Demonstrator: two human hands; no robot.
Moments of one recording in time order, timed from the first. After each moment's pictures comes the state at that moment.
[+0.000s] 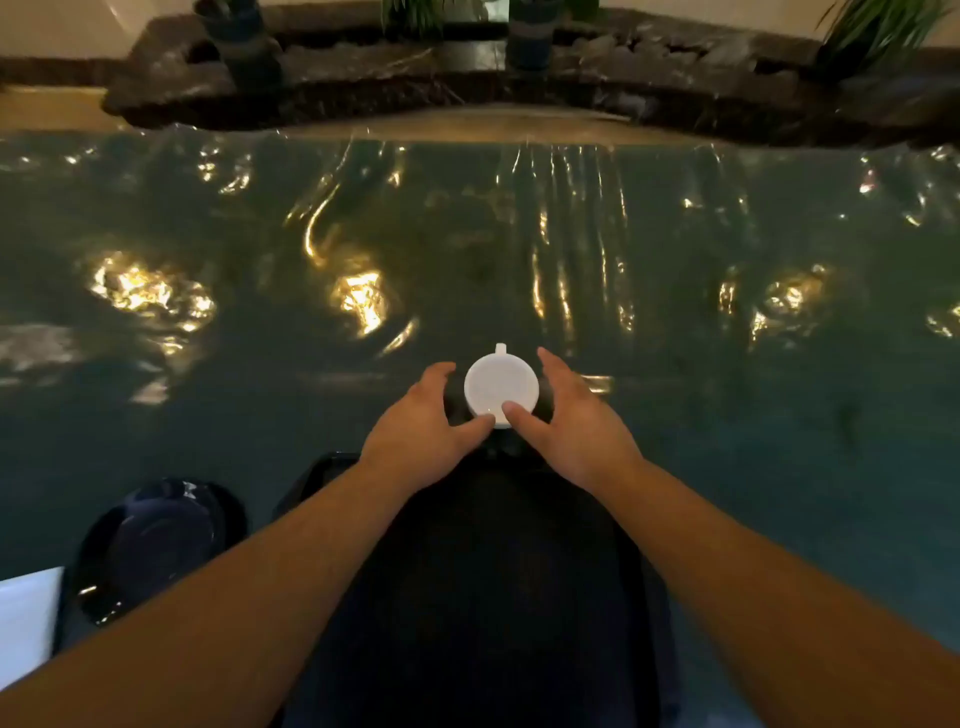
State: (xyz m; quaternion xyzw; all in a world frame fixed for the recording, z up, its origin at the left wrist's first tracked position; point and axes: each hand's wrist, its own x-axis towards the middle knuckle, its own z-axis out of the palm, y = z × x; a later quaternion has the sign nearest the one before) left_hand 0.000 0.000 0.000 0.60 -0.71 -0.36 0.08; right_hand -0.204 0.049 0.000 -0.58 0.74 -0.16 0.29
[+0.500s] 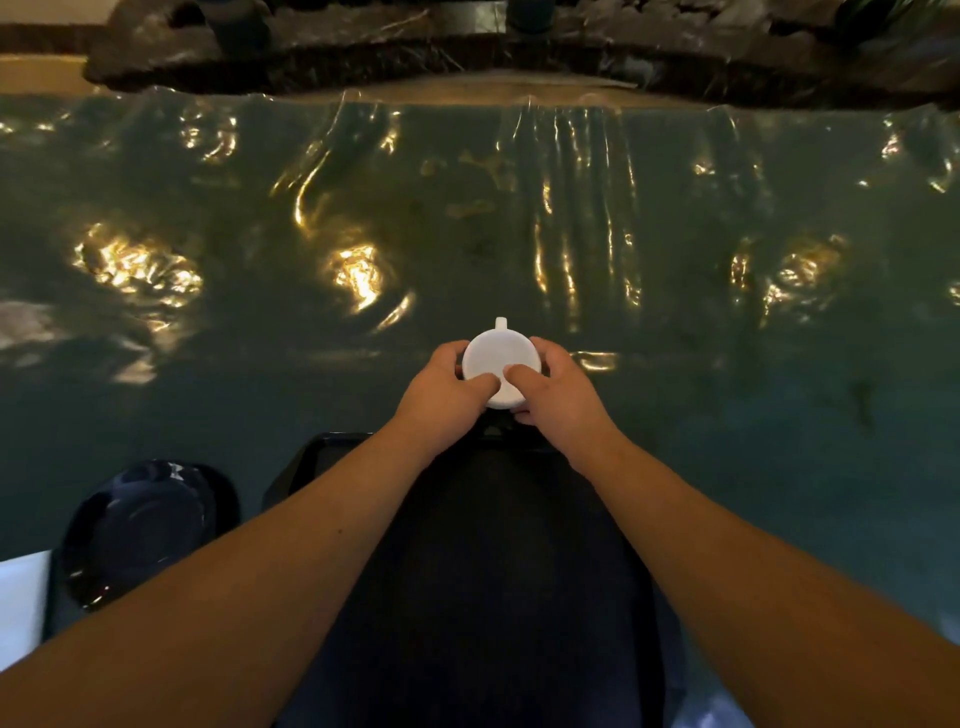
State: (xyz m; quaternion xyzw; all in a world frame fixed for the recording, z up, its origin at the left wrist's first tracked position) left_hand -0.025 -0.007 -0.011 0.61 -0.55 -0.55 0.17; right_hand -0.181 0.034 -0.013 -0.35 0.71 -0.36 0.48
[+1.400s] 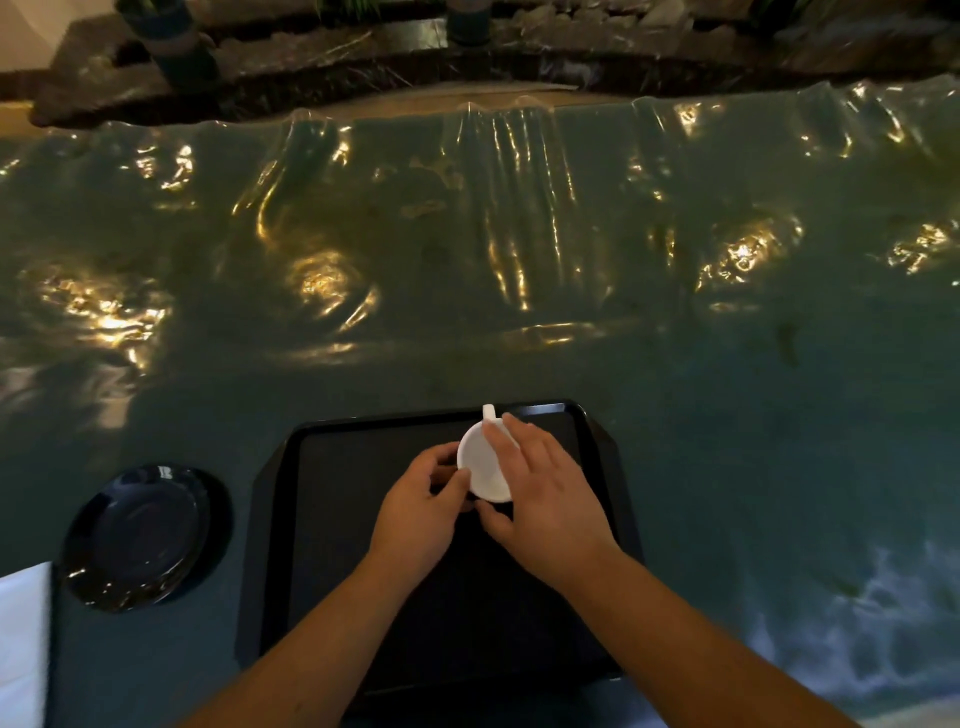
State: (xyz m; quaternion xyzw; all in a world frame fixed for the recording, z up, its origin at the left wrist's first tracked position) left_hand 0.006 0.134 -0.028 0.59 -0.50 -0.60 0.20; right_hand -0.159 0.191 -0.012 -0.67 0.70 -0.16 0.18
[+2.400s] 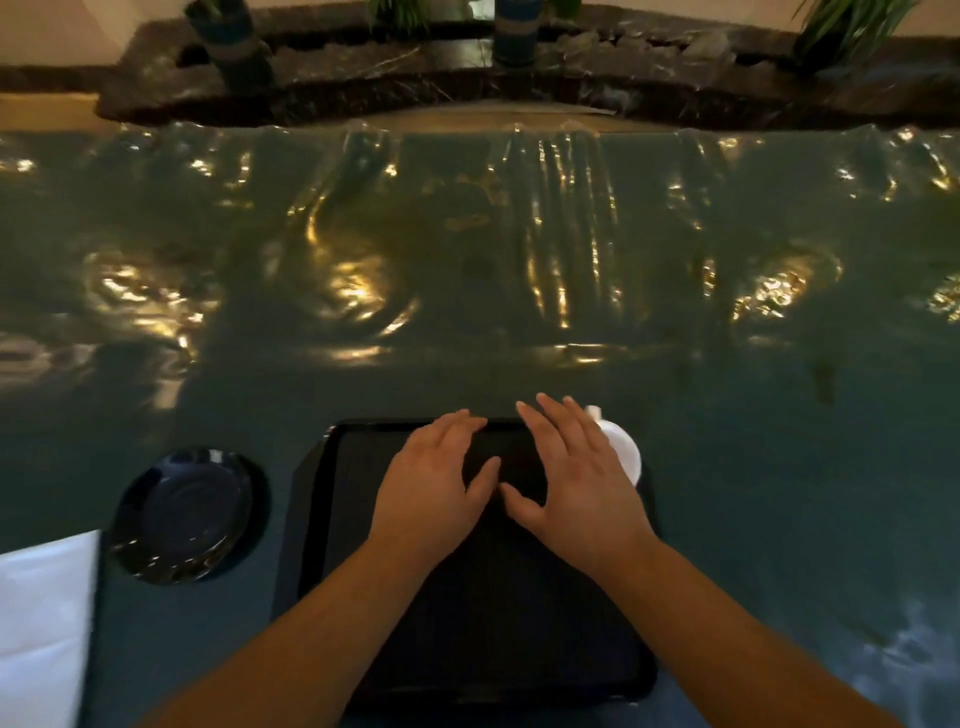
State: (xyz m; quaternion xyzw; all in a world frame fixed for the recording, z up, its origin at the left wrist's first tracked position) left_hand 0.024 0.107 -0.002 0.53 -0.80 -0.25 0.14; right_hand -0.163 0.167 0.017 -0.69 0.70 -0.14 0.16
